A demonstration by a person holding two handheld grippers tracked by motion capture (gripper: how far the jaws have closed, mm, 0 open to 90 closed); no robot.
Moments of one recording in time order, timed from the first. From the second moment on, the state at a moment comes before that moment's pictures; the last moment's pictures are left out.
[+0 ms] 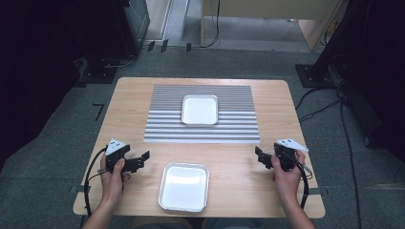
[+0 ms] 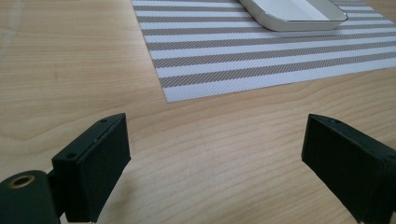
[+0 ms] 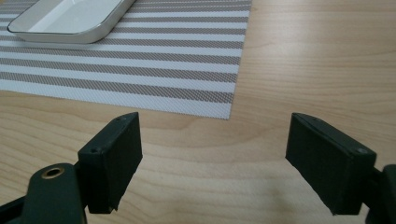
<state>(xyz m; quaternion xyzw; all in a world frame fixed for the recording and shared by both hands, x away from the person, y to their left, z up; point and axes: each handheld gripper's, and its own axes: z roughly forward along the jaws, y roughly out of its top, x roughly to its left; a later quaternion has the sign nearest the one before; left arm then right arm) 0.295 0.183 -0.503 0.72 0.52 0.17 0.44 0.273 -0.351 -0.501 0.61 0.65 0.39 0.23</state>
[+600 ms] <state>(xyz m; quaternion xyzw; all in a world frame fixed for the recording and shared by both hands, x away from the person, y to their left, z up) 0.269 0.224 -0.512 0.70 0.56 0.21 0.40 0.237 -0.394 -0.513 0.64 0.64 0.37 0.24</state>
